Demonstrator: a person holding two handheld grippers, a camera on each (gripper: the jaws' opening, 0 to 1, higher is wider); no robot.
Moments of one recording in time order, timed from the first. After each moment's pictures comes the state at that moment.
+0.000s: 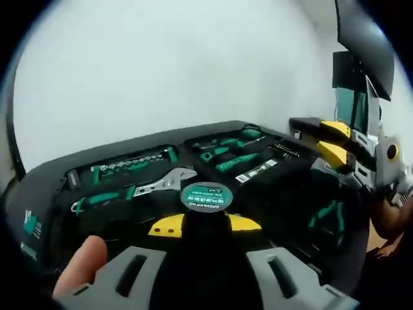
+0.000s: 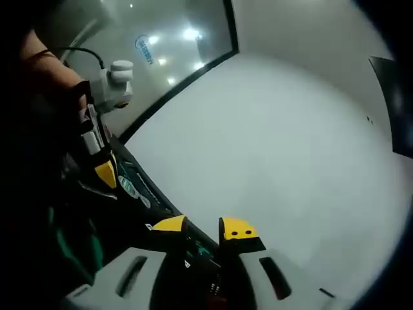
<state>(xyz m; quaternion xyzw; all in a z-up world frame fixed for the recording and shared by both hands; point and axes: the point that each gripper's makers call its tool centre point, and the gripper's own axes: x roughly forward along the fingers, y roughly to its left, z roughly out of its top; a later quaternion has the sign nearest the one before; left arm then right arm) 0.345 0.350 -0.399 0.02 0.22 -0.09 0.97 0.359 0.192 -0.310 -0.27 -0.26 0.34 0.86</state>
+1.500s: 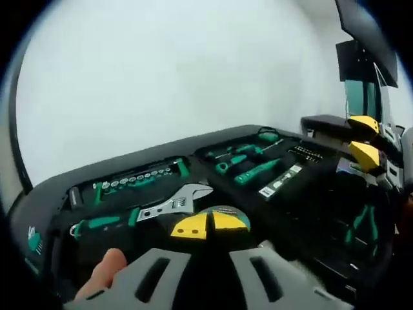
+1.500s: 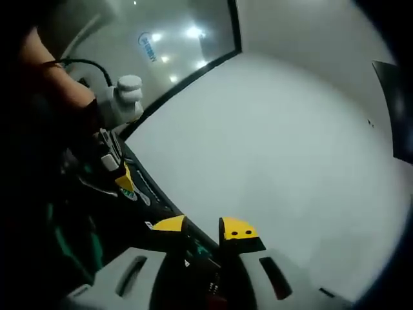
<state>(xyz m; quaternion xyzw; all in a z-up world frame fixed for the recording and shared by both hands) 0.376 0.355 -0.398 0.06 0.18 -0.05 0.98 0.358 0.192 -0.312 -0.29 -0.26 0.34 0.86</state>
